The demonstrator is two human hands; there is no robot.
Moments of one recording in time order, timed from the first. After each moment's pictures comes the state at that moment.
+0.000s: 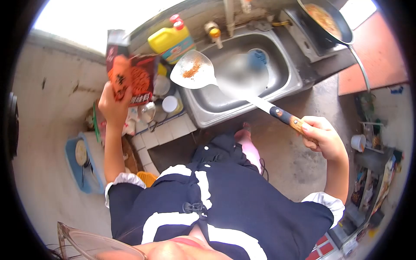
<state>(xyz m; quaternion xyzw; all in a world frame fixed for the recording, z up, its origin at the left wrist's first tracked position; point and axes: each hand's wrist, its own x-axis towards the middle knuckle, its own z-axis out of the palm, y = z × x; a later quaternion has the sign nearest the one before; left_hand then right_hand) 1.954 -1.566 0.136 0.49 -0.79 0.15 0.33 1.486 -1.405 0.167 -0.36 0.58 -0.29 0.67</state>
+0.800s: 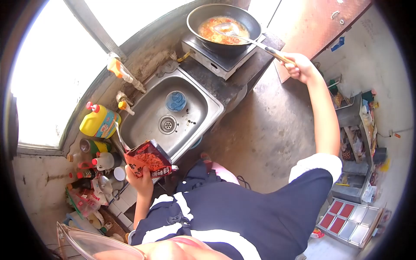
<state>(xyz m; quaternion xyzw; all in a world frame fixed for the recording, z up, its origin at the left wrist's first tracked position) 1.726 -1.499 0.035 0.45 -0.71 -0.26 0.48 1.133 -1.480 0.158 -0.21 0.68 -0.44 0.55</state>
